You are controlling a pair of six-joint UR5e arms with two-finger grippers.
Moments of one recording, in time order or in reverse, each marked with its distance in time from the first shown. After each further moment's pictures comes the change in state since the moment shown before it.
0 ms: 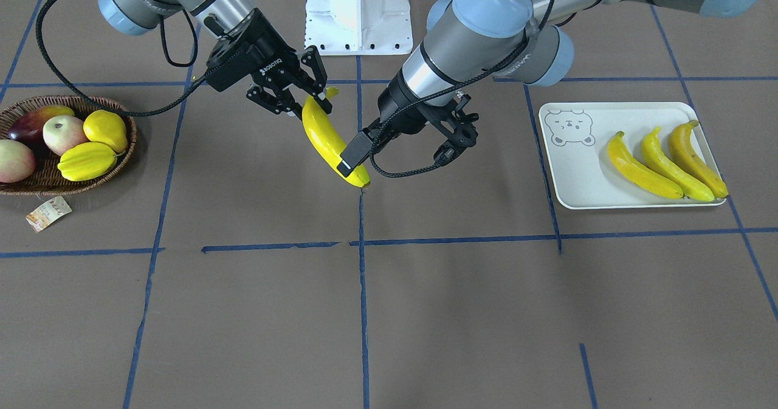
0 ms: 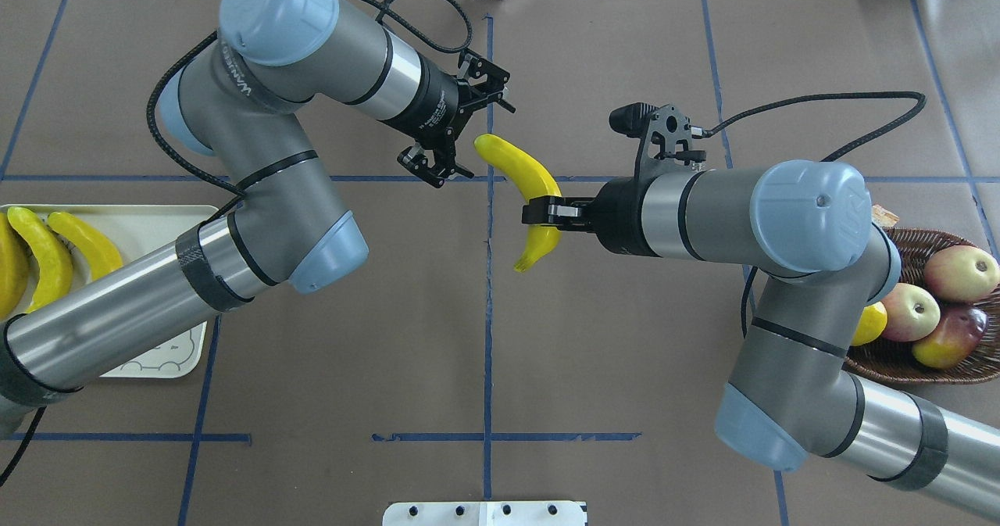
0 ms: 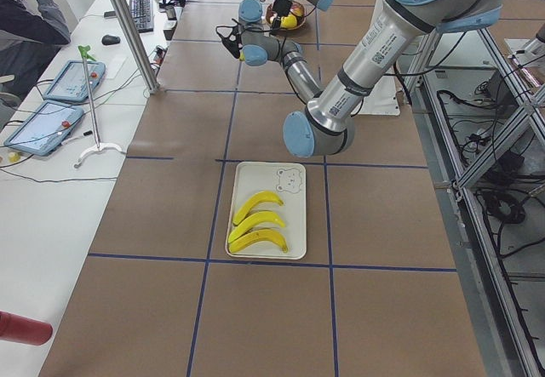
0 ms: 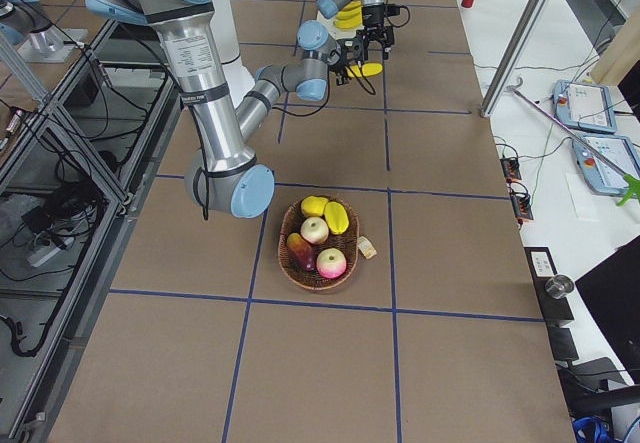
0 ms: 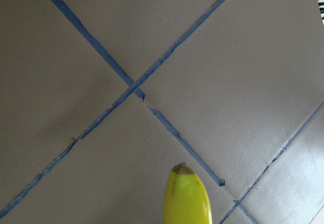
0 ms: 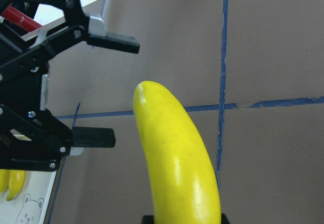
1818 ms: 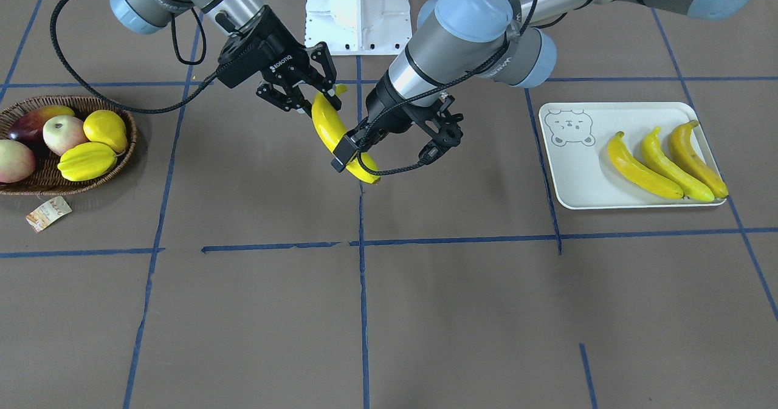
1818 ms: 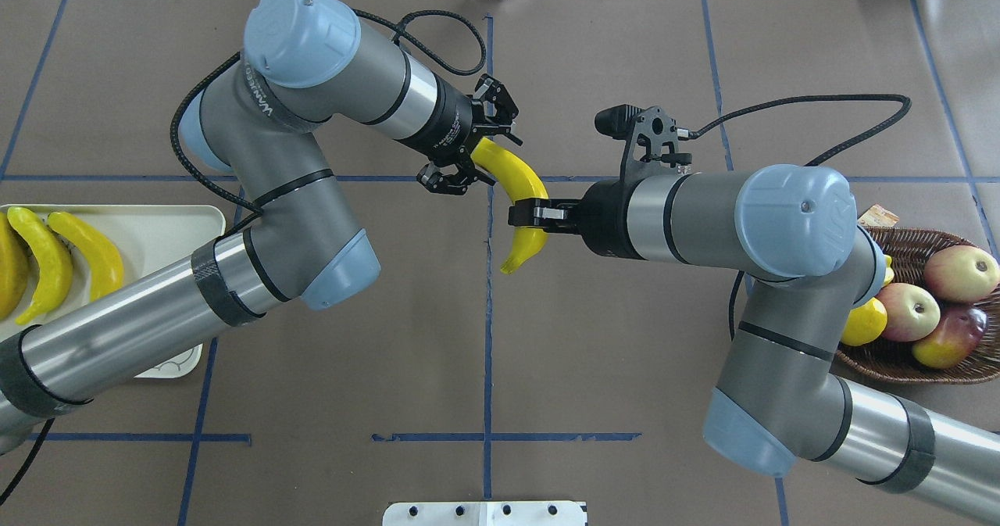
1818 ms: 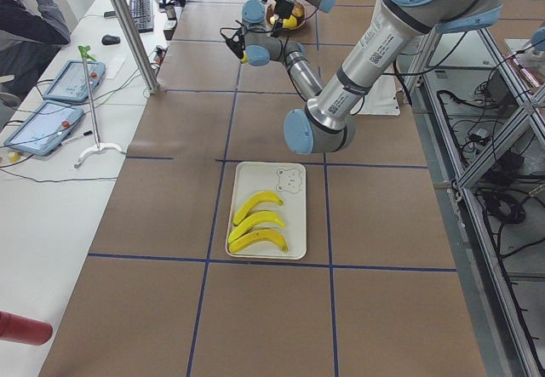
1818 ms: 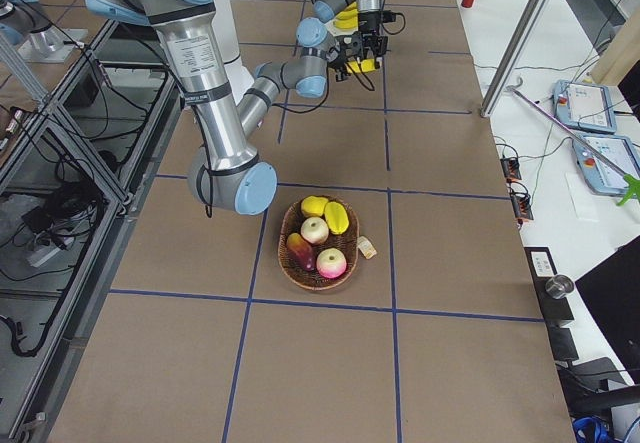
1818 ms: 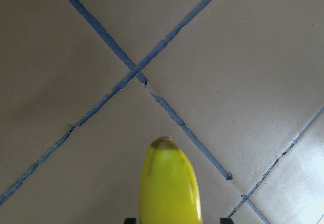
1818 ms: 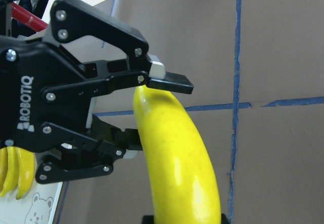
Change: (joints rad) left arm 0.030 0.000 0.006 -0.005 0.014 0.008; right arm -0.010 0.024 -0.006 0.000 -0.010 0.000
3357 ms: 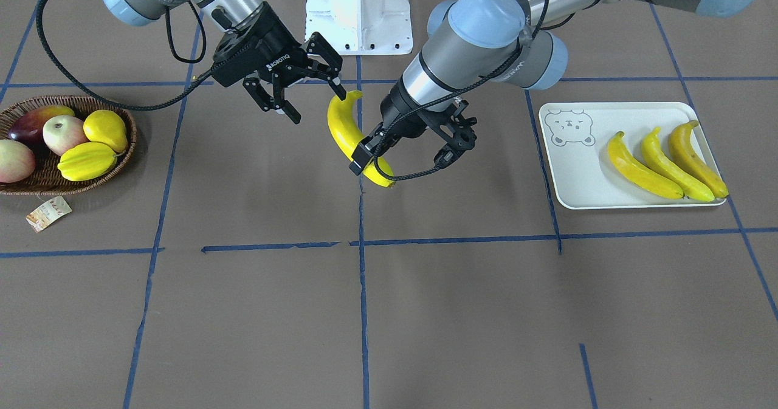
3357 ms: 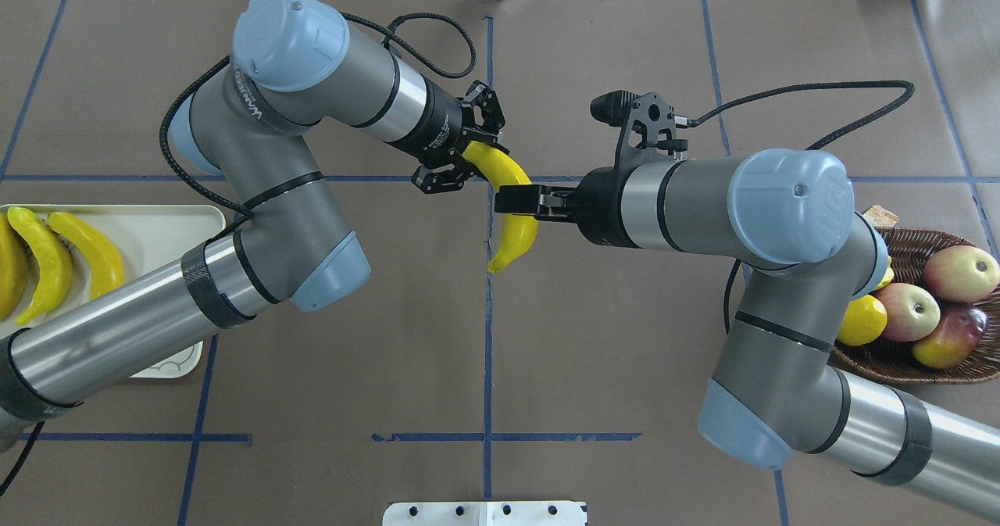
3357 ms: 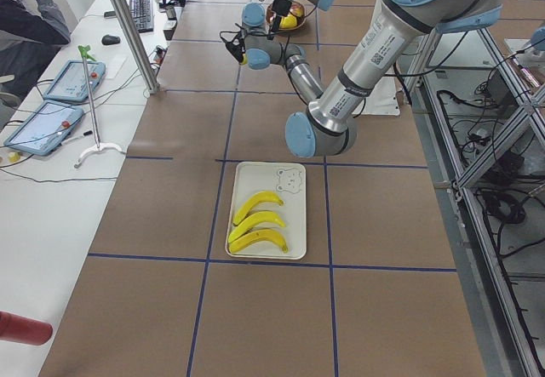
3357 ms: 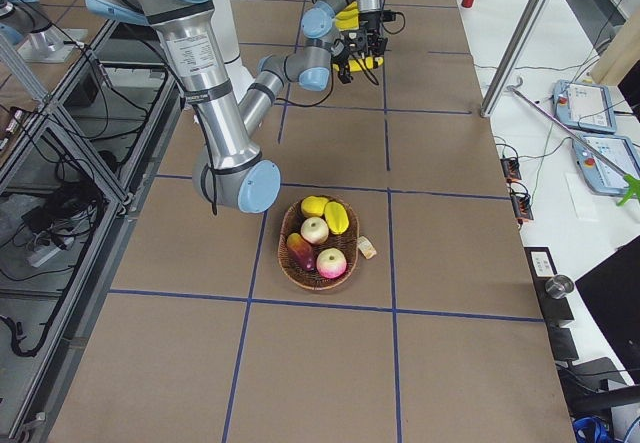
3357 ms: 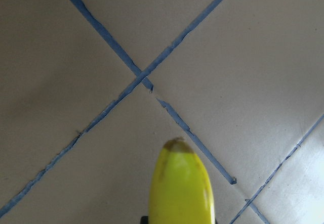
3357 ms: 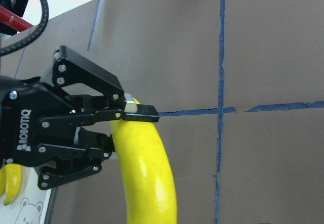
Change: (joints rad) left arm -0.018 0.060 -0.018 0.004 0.004 0.015; right arm 0.061 0.025 0.043 -0.149 0.081 -0.002
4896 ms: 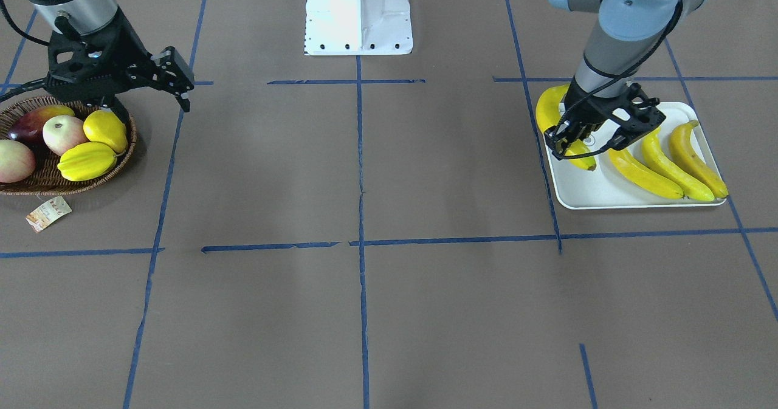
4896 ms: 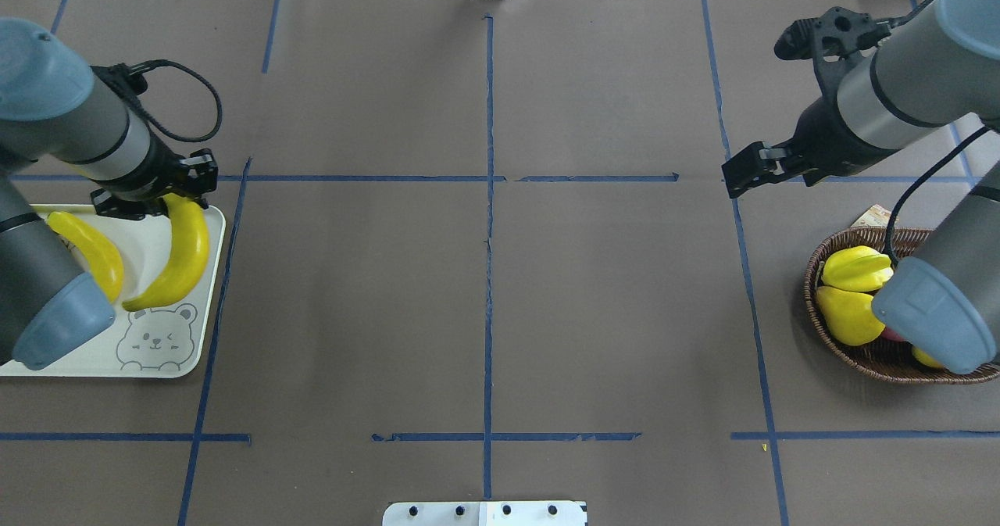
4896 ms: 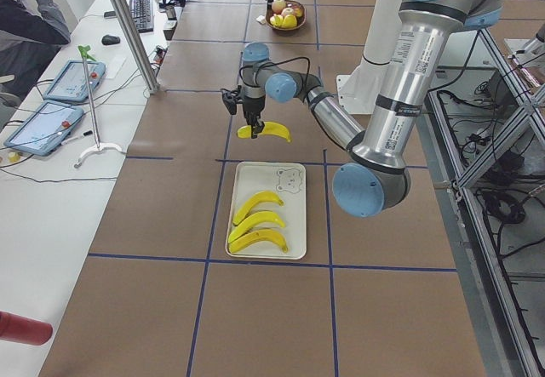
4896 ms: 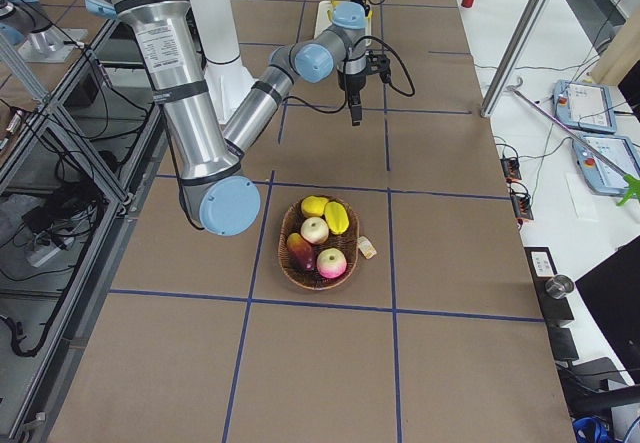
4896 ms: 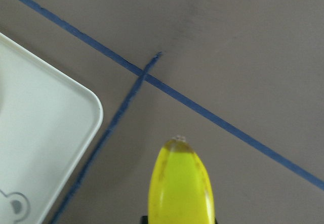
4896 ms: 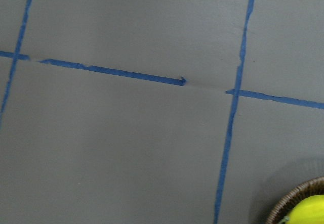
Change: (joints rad) left arm -0.144 0.508 -0.433 0.628 0.093 0.786; right arm 0.319 -0.159 0.195 -0.722 0.277 -0.638
